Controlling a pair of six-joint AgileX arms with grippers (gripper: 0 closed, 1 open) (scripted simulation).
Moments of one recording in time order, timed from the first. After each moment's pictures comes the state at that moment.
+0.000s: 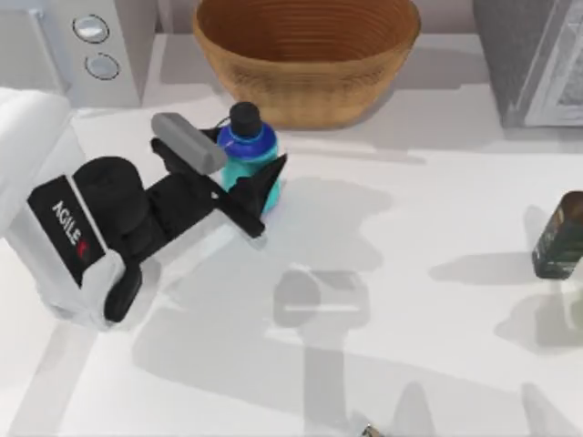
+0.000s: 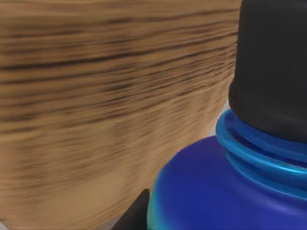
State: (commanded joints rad) left arm -0.33 2.35 0.84 1.52 0.54 0.00; right arm 0.00 0.00 0.00 0.00 0.00 0.00
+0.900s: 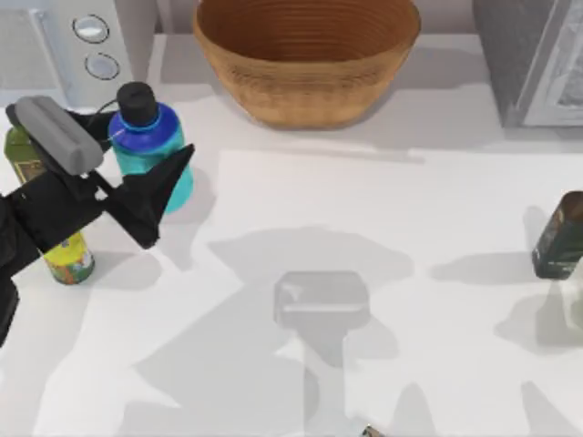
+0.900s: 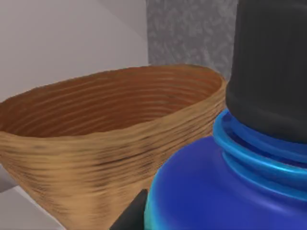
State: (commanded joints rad) left arm -0.10 1.81 0.45 1.40 0.75 0.02; right arm 0.00 0.00 0.00 0.00 0.00 0.00
